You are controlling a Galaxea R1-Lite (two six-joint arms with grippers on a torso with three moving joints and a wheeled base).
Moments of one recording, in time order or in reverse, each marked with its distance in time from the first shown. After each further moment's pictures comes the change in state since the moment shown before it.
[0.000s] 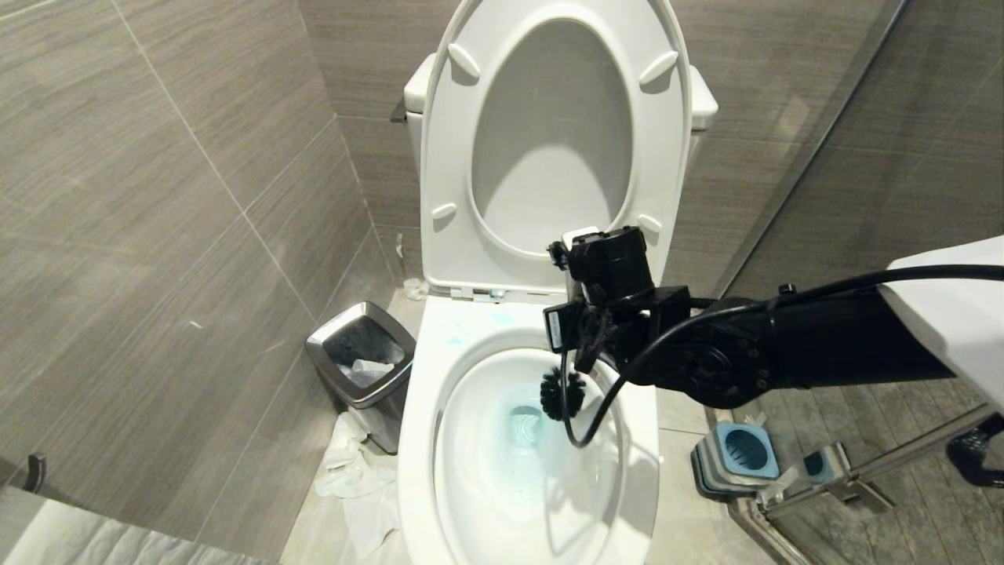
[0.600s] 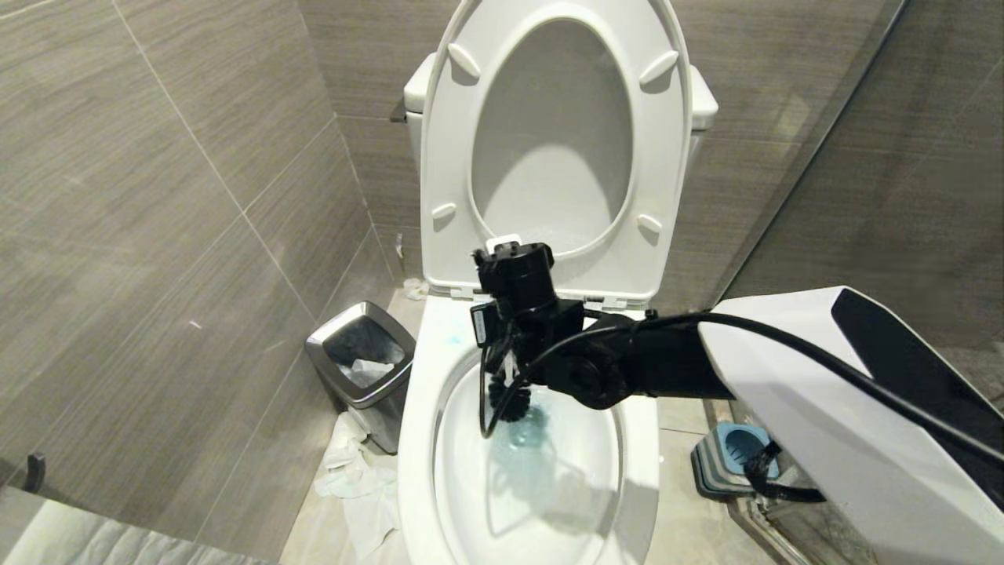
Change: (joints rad) left arm 0.000 0.000 0.000 0.000 0.000 0.000; right arm 0.098 0.286 -0.392 0.005 -0.023 0.000
